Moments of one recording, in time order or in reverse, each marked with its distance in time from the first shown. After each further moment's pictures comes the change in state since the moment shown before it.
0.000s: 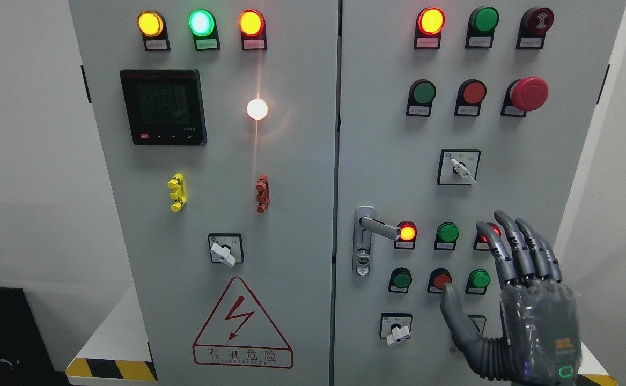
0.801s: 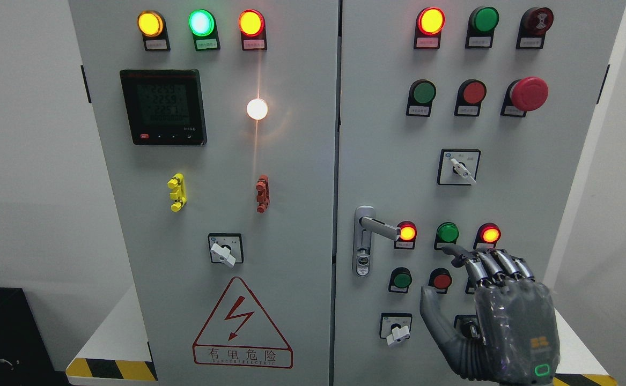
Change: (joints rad) left arm 0.000 0.000 0.000 0.000 0.000 0.000 0.000; right arm -0.001 -0.002 0.039 0.009 0.044 0.012 -0.007
